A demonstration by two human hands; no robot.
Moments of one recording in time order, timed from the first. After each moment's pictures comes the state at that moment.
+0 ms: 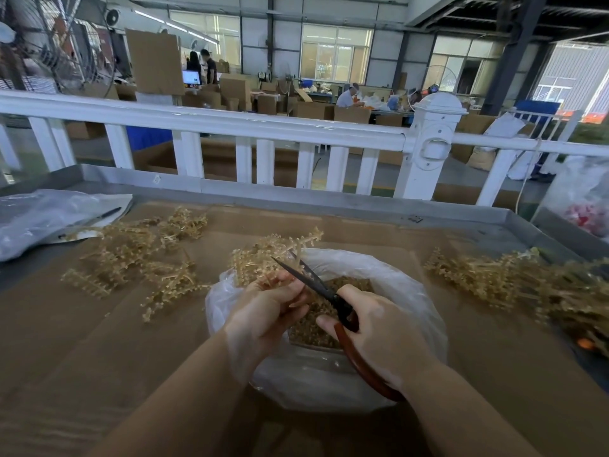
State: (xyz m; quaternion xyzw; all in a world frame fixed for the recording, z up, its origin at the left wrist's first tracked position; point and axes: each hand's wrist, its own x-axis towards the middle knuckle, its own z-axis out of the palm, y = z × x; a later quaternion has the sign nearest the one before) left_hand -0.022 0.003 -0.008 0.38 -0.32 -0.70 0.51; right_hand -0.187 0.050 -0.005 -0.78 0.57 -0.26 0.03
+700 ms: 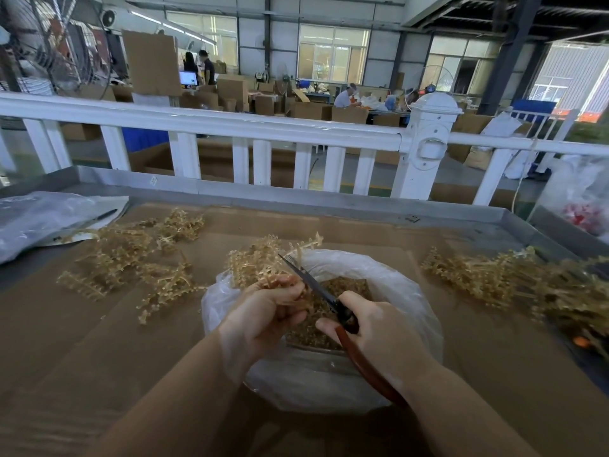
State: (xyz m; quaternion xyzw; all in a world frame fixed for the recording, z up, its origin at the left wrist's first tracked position) left_hand -0.022 0.001 -0.006 0.40 -0.31 -0.72 0.47; right_hand -0.191 0.049 -0.008 -0.78 0.56 -0.29 0.07
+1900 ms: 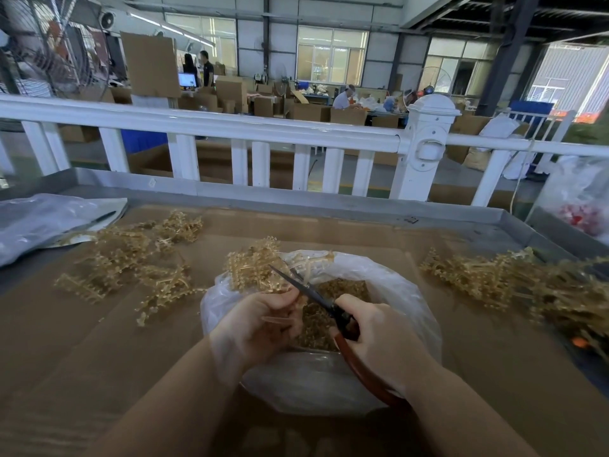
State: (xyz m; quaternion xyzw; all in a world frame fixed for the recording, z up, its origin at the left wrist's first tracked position) left_hand -0.015 0.007 -0.003 0.36 -0.27 -0.80 0.39; right_hand -0.194 0.054 -0.002 -0.80 0.53 -0.27 0.07
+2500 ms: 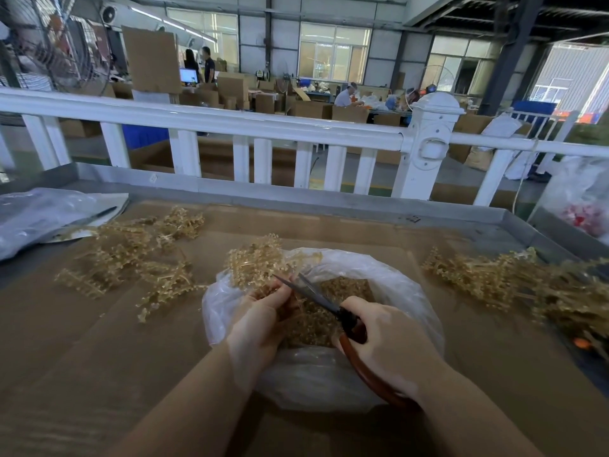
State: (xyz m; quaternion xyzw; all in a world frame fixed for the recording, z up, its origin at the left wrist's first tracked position) left_hand -0.027 0.002 -0.023 0.41 -0.22 -0.70 0.55; right_hand -0.198 0.058 -0.003 -0.79 0.58 -0.22 0.04
